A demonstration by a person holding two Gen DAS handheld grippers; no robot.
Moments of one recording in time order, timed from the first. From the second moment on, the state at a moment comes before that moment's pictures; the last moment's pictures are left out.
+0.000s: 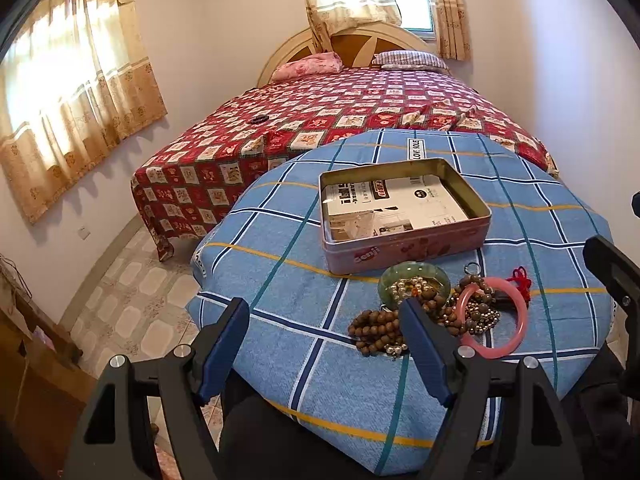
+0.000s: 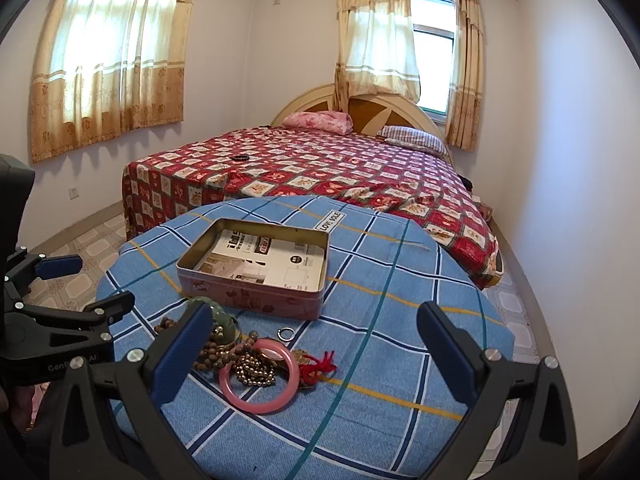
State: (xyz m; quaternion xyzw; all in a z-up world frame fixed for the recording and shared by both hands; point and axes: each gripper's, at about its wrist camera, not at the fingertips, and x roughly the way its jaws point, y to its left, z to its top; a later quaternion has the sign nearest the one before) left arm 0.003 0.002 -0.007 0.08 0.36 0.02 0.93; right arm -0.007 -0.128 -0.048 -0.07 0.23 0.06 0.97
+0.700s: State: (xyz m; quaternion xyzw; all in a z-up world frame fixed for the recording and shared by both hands) left arm 0.004 0.006 -0.008 0.08 0.36 0.03 0.93; right arm -0.005 -0.129 -0.049 -0.07 0.24 0.06 0.97
